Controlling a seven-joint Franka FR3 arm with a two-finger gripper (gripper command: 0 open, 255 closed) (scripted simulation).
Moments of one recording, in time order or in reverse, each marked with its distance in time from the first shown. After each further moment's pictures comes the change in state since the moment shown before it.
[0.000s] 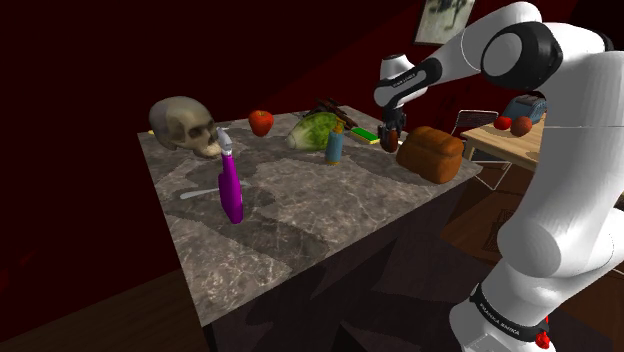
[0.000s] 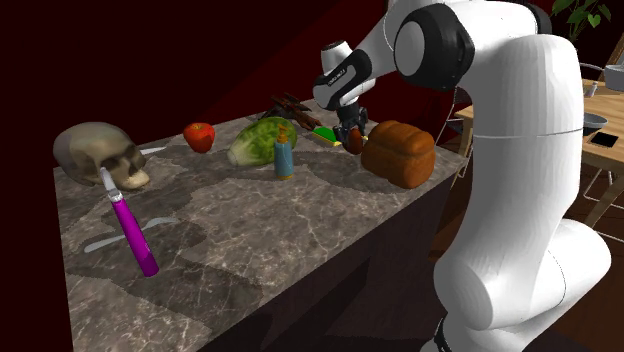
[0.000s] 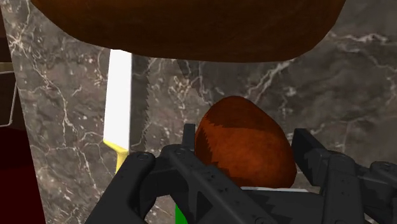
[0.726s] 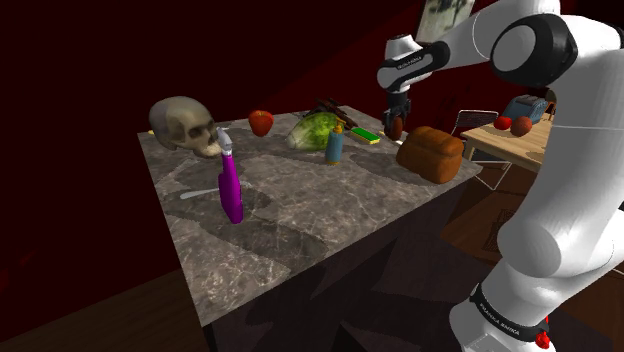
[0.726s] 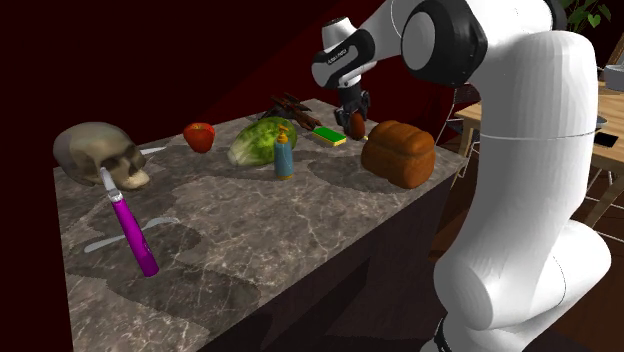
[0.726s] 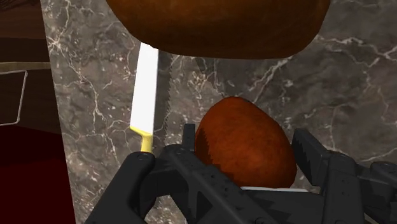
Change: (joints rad) arm 0.000 -0.057 0.005 0.066 0.020 -0.117 -0.044
